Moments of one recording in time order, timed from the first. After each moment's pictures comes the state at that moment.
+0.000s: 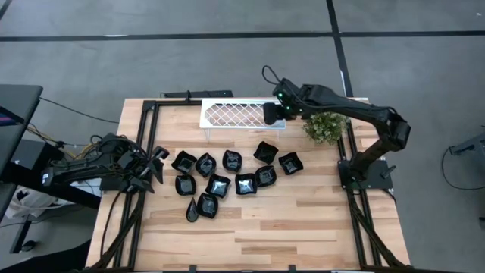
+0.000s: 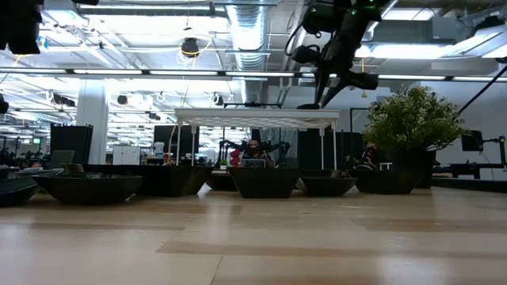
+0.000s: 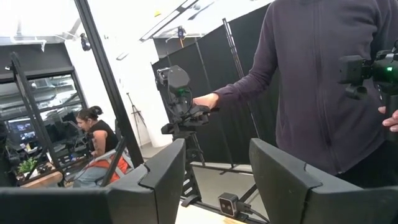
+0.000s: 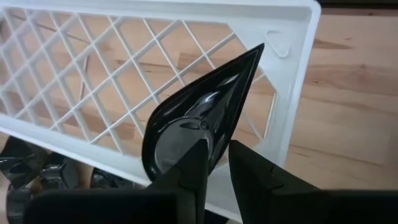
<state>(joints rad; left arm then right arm) 0.20 0.37 0.15 0.54 1.02 -0.06 -0.50 1.51 1.37 -0.89 0.07 0.92</state>
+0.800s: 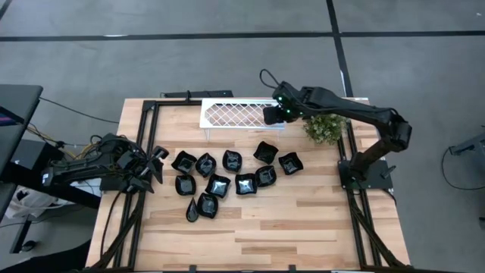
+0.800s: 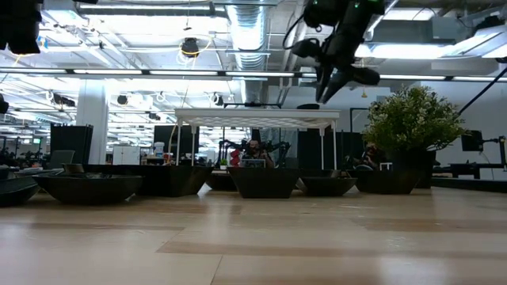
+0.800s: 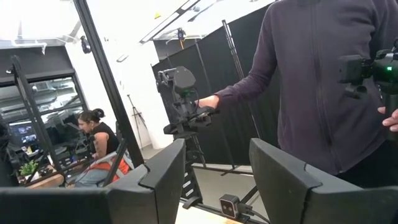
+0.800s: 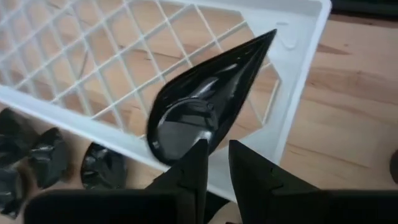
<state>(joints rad) 0.20 0.37 0.15 0.55 1.02 -0.06 -0.45 1.50 1.37 -0.92 0.10 0.85</state>
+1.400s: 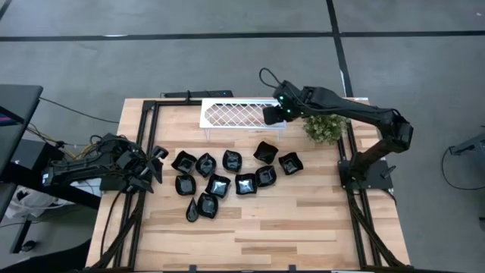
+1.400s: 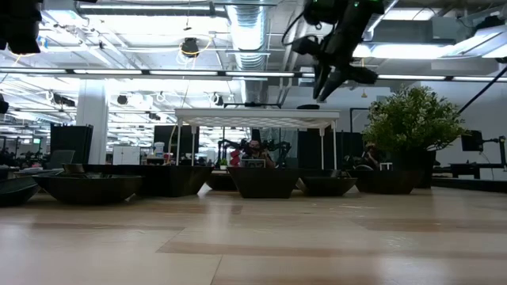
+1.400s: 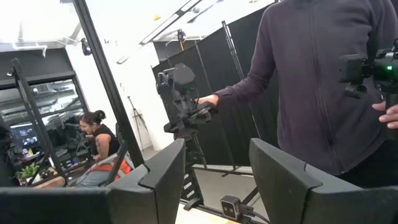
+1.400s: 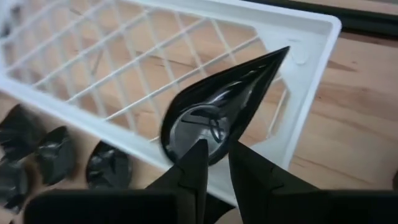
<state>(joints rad) 0.20 0.37 0.15 0.56 1.02 -0.06 -0.45 1.48 1.37 -0.89 0.10 0.80</state>
